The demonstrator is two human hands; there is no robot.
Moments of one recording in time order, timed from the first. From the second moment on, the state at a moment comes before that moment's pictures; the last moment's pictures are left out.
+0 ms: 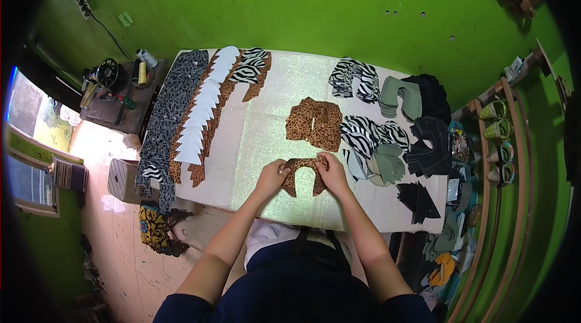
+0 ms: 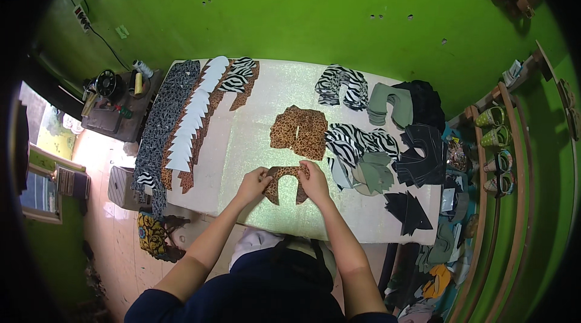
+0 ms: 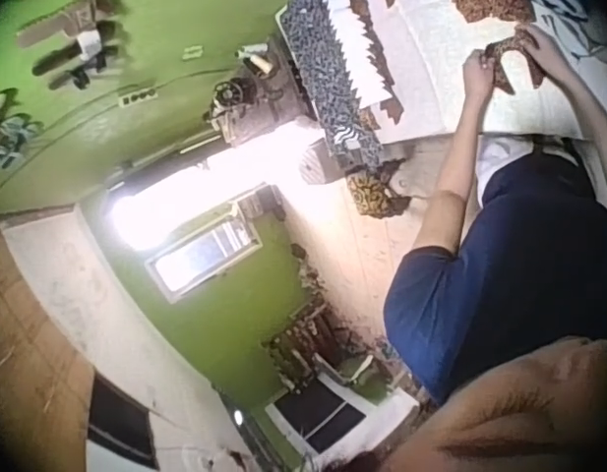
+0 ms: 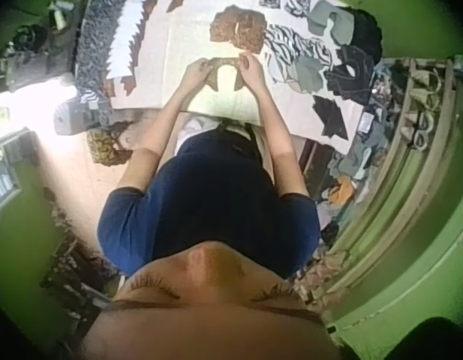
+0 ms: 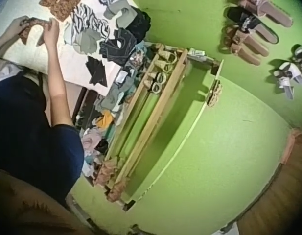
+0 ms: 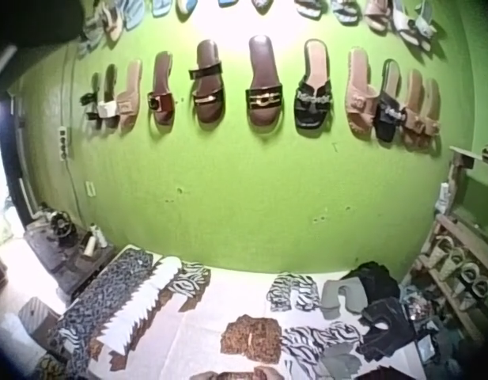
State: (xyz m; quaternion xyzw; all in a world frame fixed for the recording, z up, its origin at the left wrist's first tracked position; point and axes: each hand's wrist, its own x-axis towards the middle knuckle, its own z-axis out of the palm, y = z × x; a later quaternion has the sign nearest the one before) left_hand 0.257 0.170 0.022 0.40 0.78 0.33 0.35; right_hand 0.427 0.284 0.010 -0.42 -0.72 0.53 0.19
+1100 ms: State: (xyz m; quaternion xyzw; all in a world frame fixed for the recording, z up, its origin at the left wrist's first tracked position) left_hand 0.293 0.168 0.033 0.57 0.70 0.28 0.33; right_hand 0.462 0.247 0.024 -0.38 -0.74 0.54 0.14
